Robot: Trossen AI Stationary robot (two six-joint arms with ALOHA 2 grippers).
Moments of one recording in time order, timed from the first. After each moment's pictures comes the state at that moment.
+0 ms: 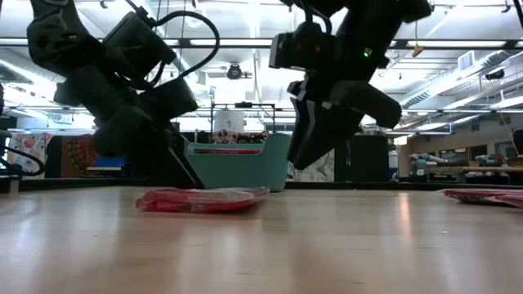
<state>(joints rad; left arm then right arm) -0.13 1.62 0.47 0.45 -0.12 -0.14 0.27 1.89 1.23 -0.45 0.36 -0.05</state>
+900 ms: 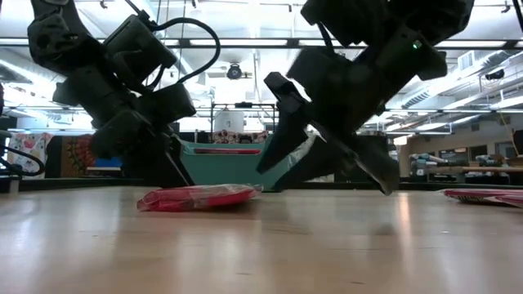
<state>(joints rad) -0.12 1.62 0.47 0.39 -0.12 -0.16 0.28 1.92 0.97 0.18 0.33 -0.81</state>
